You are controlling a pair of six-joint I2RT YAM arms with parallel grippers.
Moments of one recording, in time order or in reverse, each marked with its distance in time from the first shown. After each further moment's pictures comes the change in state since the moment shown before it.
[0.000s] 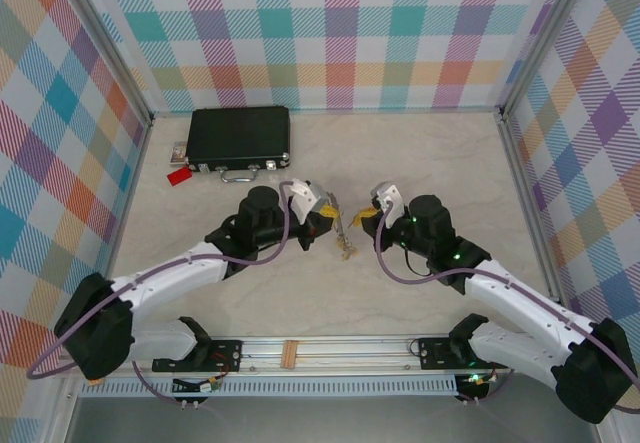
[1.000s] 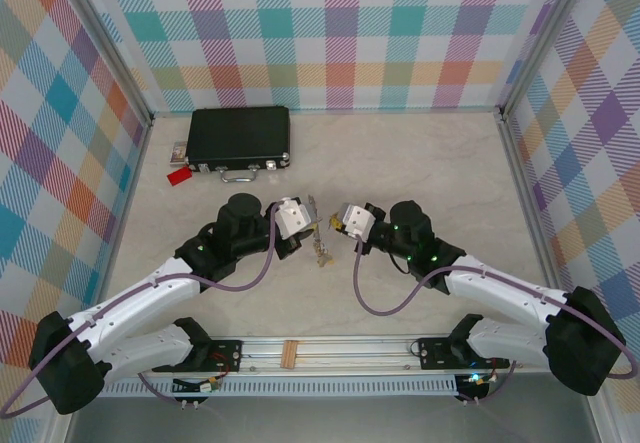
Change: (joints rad) left arm -0.007 -0.212 -0.013 -0.287 -0.124 0.404; right arm 0.127 0.145 -0.037 0.326 -0.043 -0.523
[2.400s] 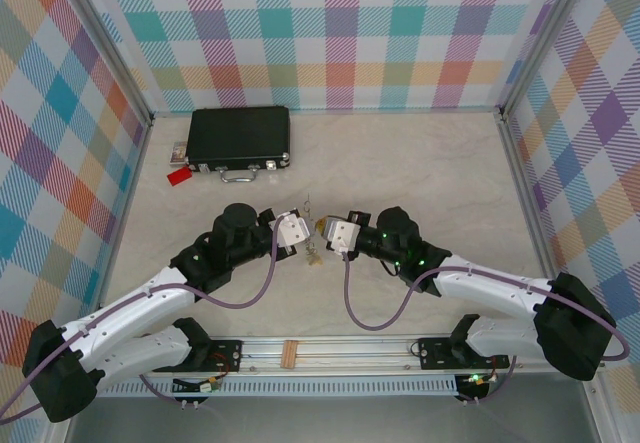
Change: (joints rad) left arm -0.026 -0.070 -0.063 0.016 -0.137 0.192; right arm 0.100 0.079 0.000 0.118 0.030 -0.162
